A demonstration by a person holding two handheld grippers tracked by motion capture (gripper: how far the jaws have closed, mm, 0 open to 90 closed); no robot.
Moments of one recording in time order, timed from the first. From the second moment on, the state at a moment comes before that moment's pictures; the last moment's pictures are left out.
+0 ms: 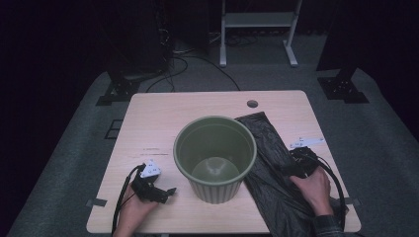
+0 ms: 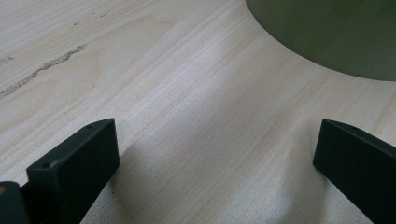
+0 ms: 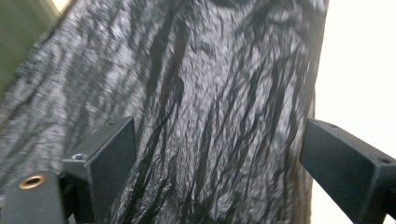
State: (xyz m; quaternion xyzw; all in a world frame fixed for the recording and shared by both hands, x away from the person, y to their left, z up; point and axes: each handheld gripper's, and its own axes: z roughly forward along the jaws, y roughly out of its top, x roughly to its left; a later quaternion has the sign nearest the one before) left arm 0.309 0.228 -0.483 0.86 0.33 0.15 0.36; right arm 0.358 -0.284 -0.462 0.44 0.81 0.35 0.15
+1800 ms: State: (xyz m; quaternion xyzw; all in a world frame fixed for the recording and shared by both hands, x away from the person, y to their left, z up) left arm 0.309 0.228 -0.483 0.86 0.33 0.15 0.36; right arm 0.335 -0.208 -0.472 0.36 0.83 0.41 0.05
